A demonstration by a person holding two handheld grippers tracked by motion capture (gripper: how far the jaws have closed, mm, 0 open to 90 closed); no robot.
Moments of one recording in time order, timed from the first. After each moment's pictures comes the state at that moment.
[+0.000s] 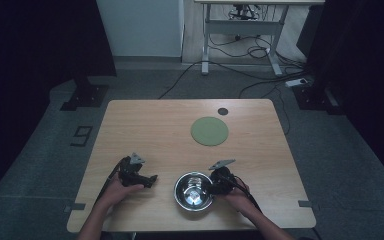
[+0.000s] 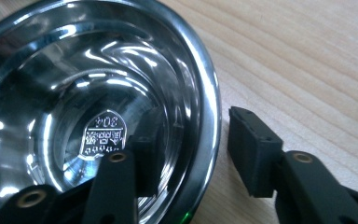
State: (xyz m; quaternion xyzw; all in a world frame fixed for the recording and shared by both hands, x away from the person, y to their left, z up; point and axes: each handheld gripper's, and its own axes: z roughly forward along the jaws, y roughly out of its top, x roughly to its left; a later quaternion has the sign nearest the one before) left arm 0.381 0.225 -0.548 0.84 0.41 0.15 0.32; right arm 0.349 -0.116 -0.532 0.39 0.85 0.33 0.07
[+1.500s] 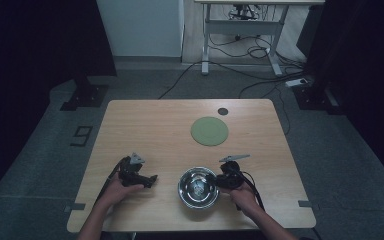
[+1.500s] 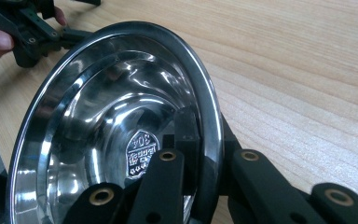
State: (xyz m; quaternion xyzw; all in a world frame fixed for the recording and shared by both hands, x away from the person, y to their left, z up) left arm 0.381 0.225 -0.548 0.84 0.41 0.15 0.32; right arm 0.354 -0.139 -0.513 0.45 0.79 0.42 -0.01
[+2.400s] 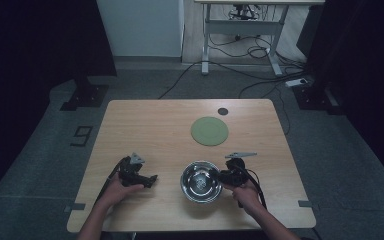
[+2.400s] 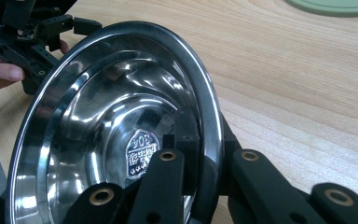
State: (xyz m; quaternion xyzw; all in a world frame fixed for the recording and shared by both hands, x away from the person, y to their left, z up) left arm 0.381 0.225 -0.548 0.84 0.41 0.15 0.32; right arm 0.355 -0.151 -0.501 0.46 0.77 0.44 0.01
